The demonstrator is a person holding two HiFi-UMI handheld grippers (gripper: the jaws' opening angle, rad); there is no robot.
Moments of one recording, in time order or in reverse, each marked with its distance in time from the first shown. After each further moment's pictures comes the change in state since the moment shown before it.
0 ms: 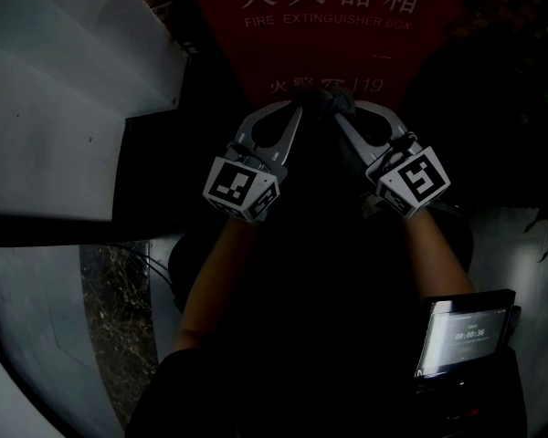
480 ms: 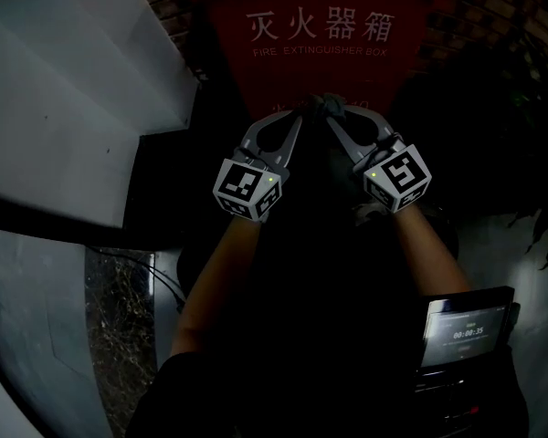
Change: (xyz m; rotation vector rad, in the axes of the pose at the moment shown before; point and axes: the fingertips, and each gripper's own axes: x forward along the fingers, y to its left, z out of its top) left arm 0.002 -0.012 0.038 0.043 -0.001 -0.001; right arm 0.004 0.003 0.040 -0.083 0.000 -0.025
